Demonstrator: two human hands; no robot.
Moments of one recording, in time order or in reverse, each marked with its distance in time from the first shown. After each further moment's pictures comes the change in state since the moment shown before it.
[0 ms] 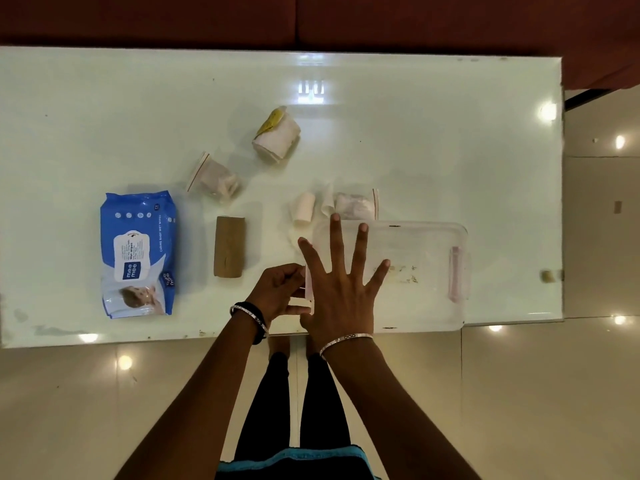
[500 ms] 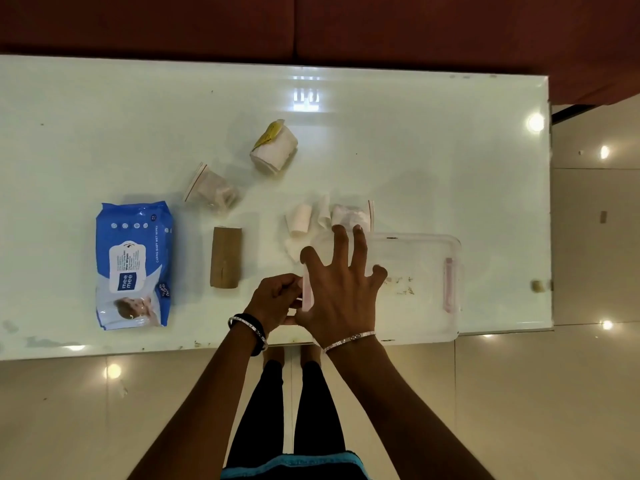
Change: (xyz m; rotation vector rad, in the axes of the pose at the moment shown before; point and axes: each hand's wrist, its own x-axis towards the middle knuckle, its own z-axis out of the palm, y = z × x) left_hand 0.003 0.004 0.004 0.072 0.025 -0.005; right_hand 0.015 -0.001 -0.026 -0.017 0.094 0.003
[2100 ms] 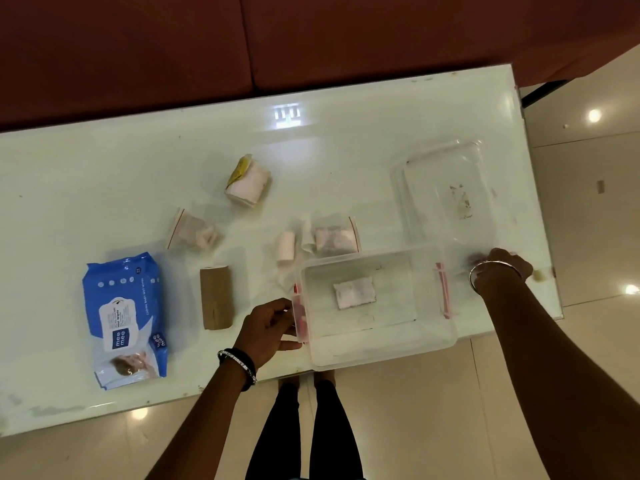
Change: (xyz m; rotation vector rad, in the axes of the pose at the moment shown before) left_hand 0.001 0.013 -0.010 0.129 -0.020 -0.002; right_hand 0.069 0.277 0.041 0.269 -0.196 0.949
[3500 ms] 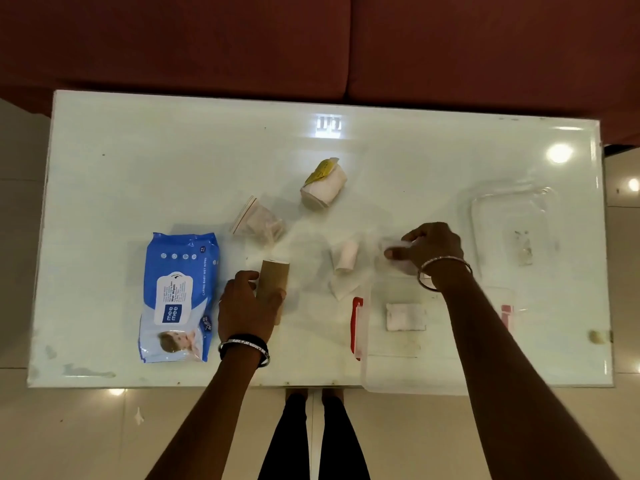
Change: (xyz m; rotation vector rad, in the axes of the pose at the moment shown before) left_hand 0.005 -0.005 -0.085 0.381 0.750 0.137; right_hand -0.130 -0.184 0.018 0.268 -0.134 -0.457
